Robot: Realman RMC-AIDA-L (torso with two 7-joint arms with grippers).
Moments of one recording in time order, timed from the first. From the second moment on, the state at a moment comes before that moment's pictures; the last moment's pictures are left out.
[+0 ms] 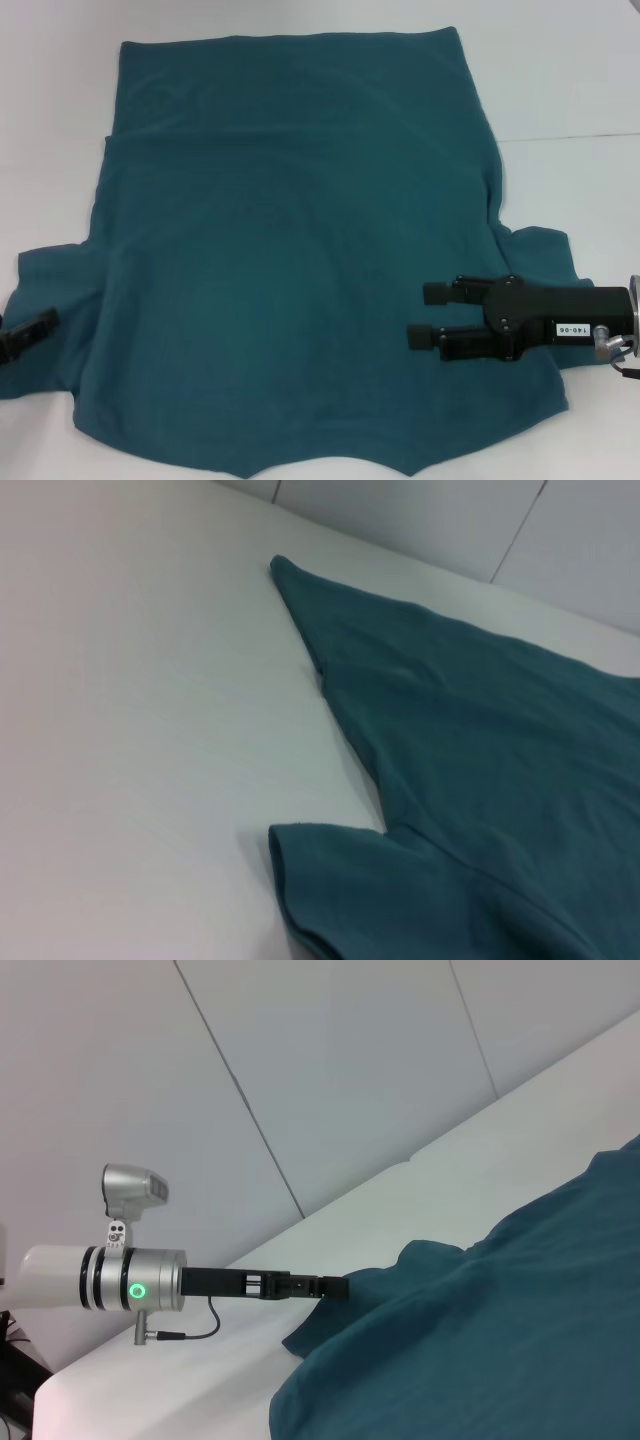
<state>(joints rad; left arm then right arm) -0.40 -2.16 0.33 0.67 2.07 1.05 -1.58 0.56 2.07 -0.57 -0.65 -2.11 -1.67 1.54</state>
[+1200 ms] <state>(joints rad) -0.41 -2.16 0.37 0.67 2.06 1.03 -1.59 0.56 2.07 -0.57 -0.65 -2.10 -1.67 1.54</state>
